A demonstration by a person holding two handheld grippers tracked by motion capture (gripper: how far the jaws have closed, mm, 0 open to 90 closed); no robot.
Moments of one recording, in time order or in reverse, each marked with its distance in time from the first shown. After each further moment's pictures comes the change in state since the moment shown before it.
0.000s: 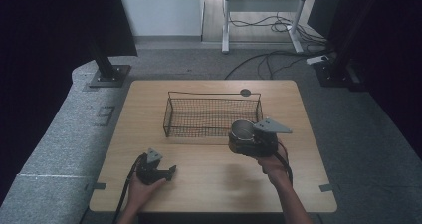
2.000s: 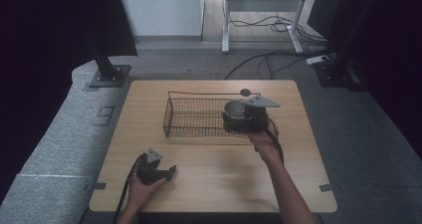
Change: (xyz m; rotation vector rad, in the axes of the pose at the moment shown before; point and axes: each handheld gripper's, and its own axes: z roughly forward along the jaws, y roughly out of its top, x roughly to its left) left arm 0.000 0.000 0.000 0.000 0.000 0.000; right arm -0.014 0.045 0.047 0.022 -0.043 -0.002
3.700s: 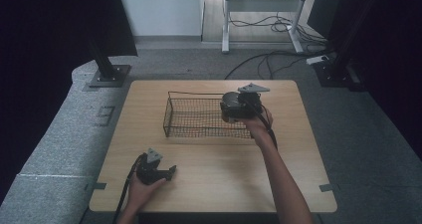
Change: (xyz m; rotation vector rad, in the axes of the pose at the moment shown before) left arm 0.000 0.000 0.000 -0.003 -0.002 -0.002; right arm -0.023 0.014 0.051 0.081 -0.034 0.015
